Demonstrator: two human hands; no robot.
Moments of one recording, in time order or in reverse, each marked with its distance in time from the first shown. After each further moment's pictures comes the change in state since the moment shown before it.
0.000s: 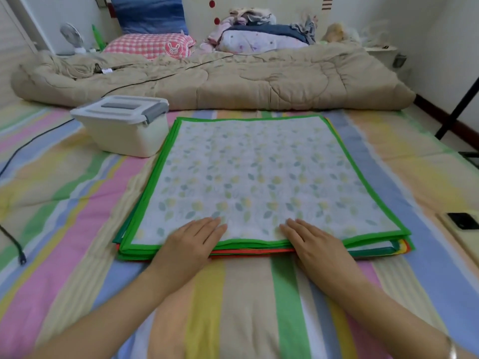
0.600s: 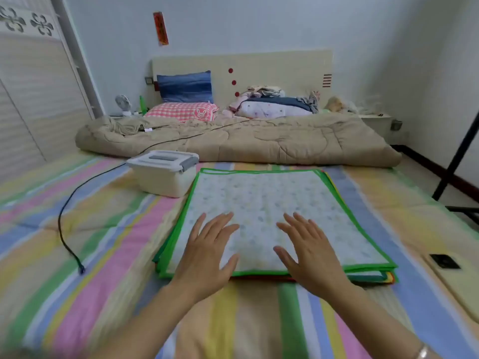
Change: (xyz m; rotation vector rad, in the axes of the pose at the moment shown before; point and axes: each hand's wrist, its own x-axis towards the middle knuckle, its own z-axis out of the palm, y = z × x) left_hand 0.011 0.026 -0.092 -0.211 0.216 -0.348; right_hand 0.027 -0.026 -0.081 0.277 0.100 0.170
